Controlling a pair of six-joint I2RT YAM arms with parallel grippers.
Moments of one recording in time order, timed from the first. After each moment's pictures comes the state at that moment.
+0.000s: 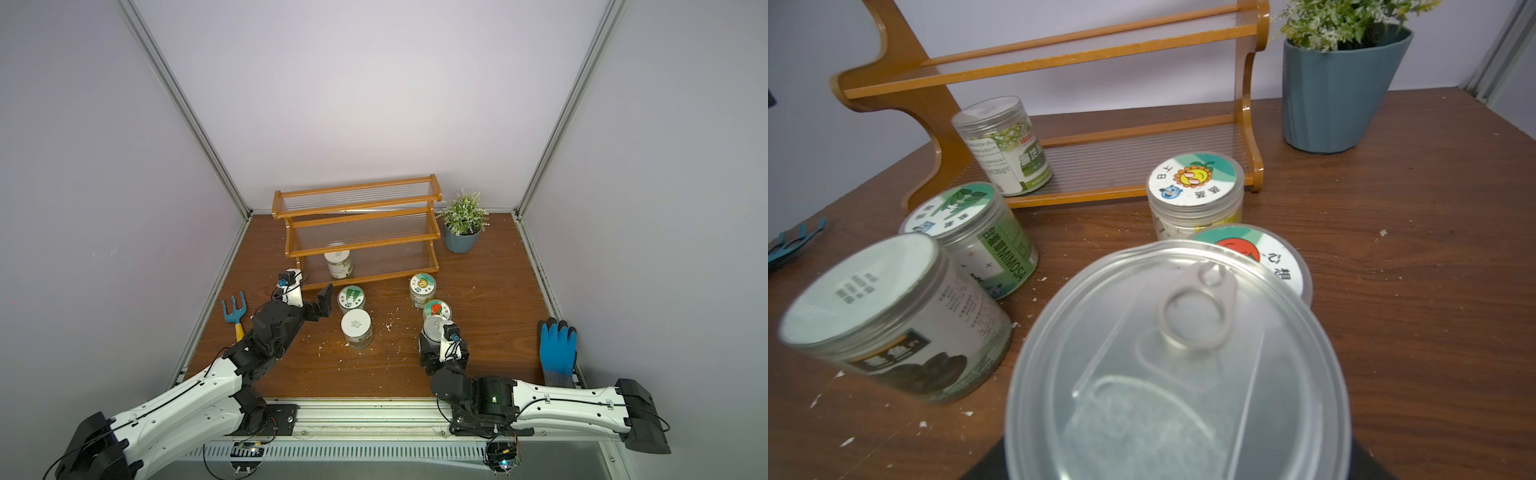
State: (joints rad) left arm -0.64 0.83 0.36 0.25 -0.39 -0.30; right arm 1.43 0.56 0.19 -0.27 1.10 0.75
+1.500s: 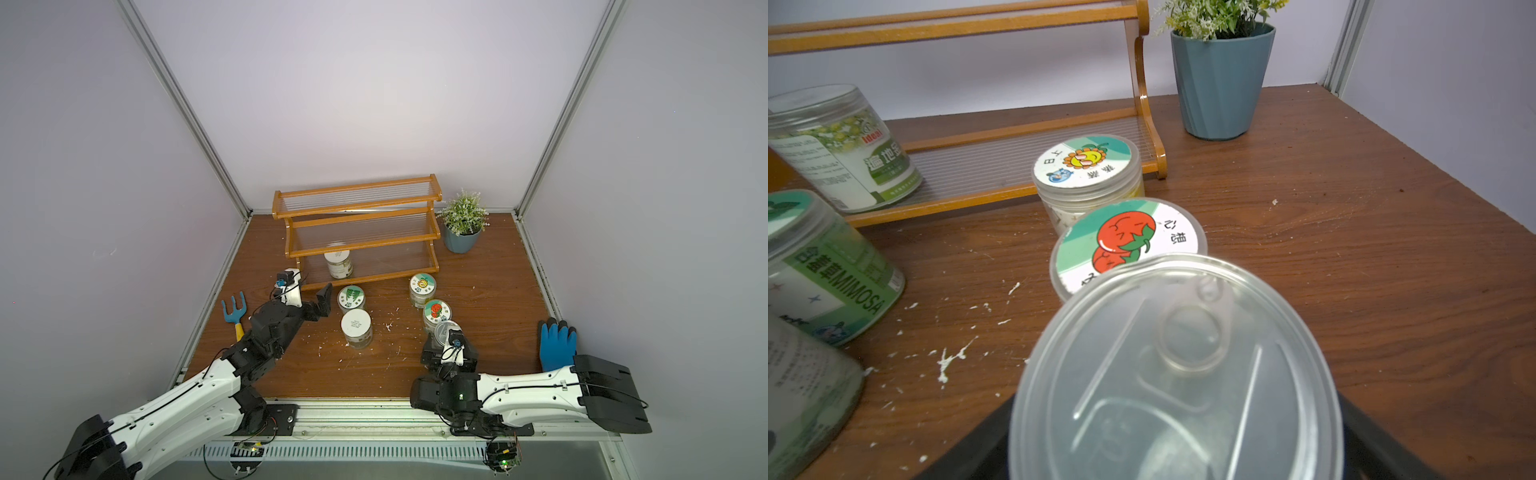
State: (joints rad) left arm -0.64 0.82 0.36 0.25 -0.38 -0.30; right arm 1.48 0.97 0.30 -0.61 1.28 1.36
